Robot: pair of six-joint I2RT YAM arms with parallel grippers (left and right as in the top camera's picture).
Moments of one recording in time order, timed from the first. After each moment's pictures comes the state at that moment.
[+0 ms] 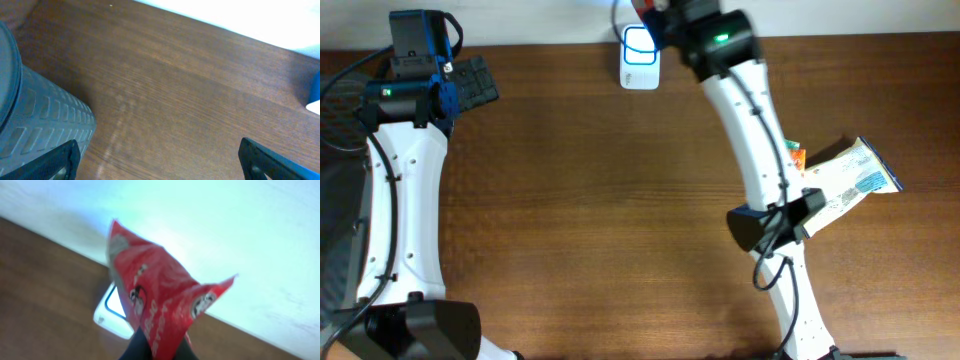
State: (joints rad) left arm 0.06 1.73 1.85 -0.99 -0.24 -0.24; right arm 0.43 2.52 2.96 -1.00 0.26 -0.22
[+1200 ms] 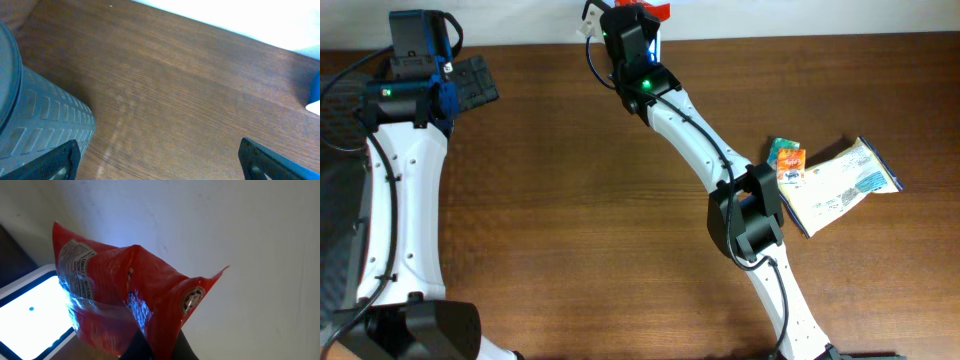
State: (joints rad) left arm 0.06 1.73 1.85 -0.99 -0.24 -0.24; right arm 0.52 2.58 2.44 -0.13 0.61 -1.05
